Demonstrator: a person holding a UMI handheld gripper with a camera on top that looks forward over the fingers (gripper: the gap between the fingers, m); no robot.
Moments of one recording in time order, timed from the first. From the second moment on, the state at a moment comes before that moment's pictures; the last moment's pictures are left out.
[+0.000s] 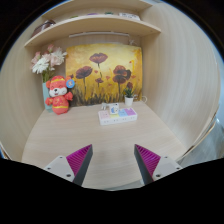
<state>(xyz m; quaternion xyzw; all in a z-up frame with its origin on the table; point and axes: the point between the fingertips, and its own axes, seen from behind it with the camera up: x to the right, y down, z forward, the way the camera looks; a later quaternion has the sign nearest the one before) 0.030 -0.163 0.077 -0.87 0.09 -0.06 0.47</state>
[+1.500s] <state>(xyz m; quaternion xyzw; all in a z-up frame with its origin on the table) 0.274 0.068 0.041 -0.91 0.05 -0.04 0.42</state>
